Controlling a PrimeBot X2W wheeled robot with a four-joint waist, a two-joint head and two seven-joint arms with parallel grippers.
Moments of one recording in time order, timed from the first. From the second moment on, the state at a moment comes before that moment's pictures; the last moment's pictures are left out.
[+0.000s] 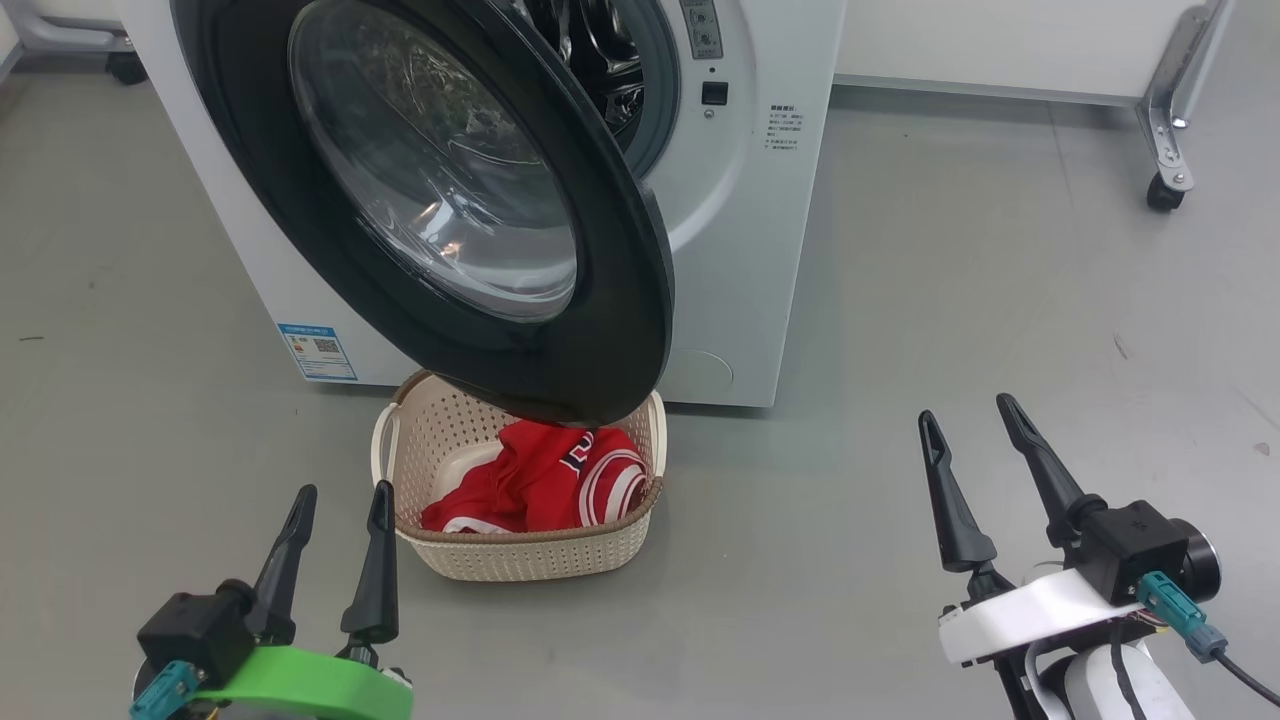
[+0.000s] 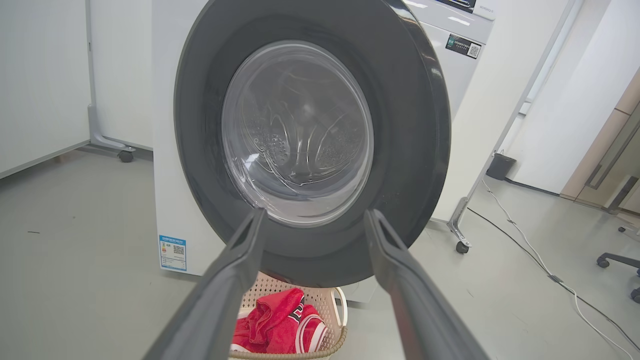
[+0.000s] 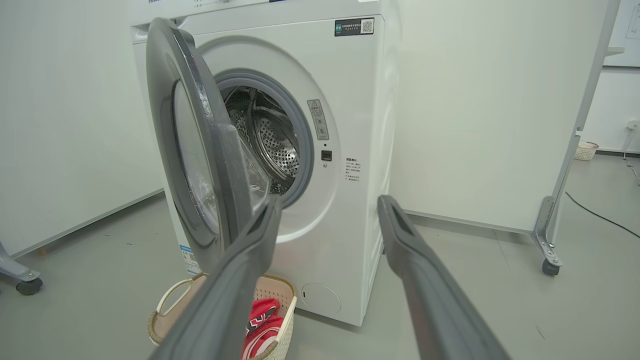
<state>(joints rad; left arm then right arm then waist) 0.01 0.14 -0.26 0.09 -0.59 -0.03 -0.26 -0.01 -0.09 0.19 0.06 0.24 0.04 -0.25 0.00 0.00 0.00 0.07</state>
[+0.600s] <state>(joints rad) 0.02 0.11 -0.26 0.09 -0.57 -0.05 -0.26 0.01 -0.09 0.19 0.04 0.23 0.04 -0.25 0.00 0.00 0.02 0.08</state>
